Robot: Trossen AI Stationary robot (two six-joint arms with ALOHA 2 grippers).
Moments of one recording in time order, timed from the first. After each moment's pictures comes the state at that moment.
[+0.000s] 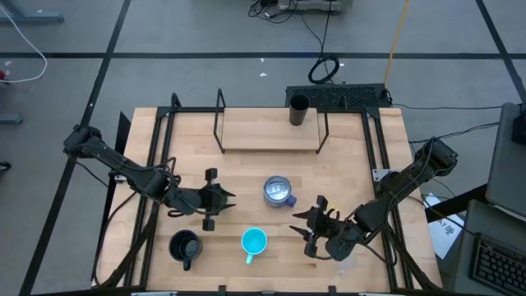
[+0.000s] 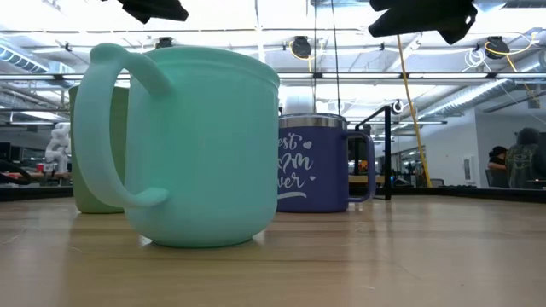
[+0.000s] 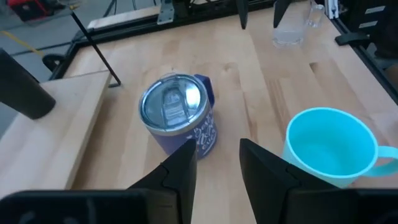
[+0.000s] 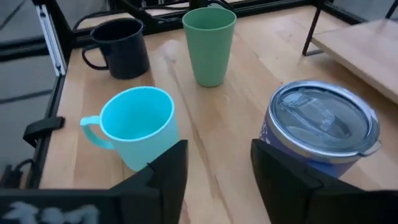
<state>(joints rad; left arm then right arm) -0.47 1.18 0.87 -0.28 -0.47 -0.09 0.70 1.53 0.94 -0.15 0.81 0.69</state>
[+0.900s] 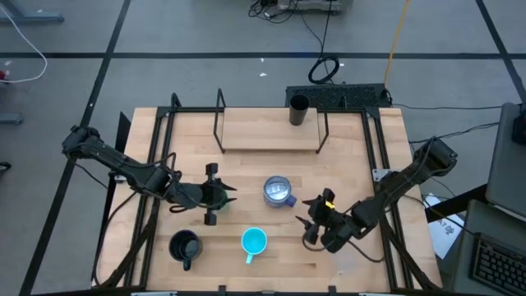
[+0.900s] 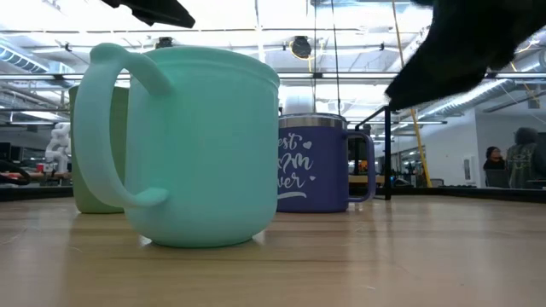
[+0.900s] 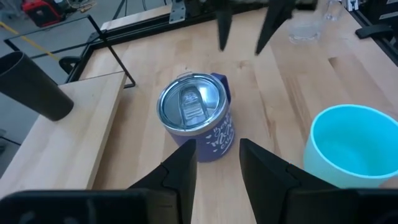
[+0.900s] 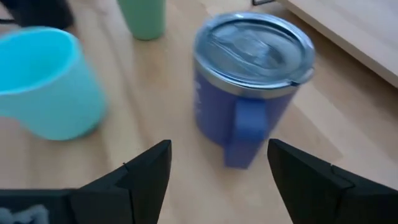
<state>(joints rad) -0.43 1.18 0.87 -0.29 -0.47 -0.04 0.64 1.53 0.82 -0.28 0.82 0.85</state>
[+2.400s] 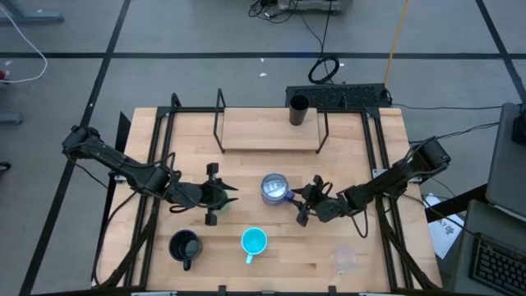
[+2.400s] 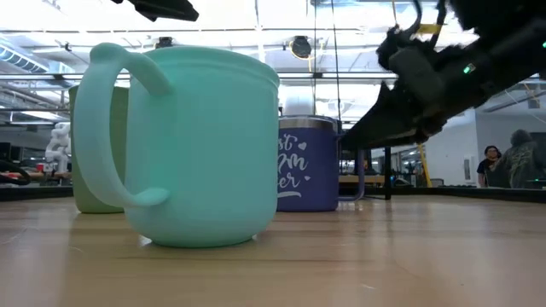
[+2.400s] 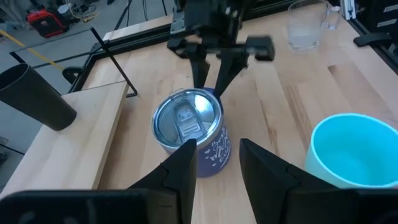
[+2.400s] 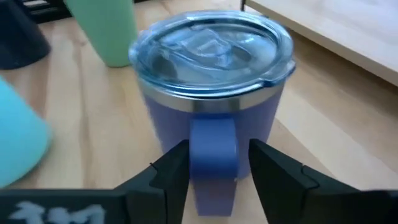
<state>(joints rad) -0.43 1.18 0.87 -0.24 -0.47 -0.01 0.42 1.59 0.52 0.45 0.70 0.54</state>
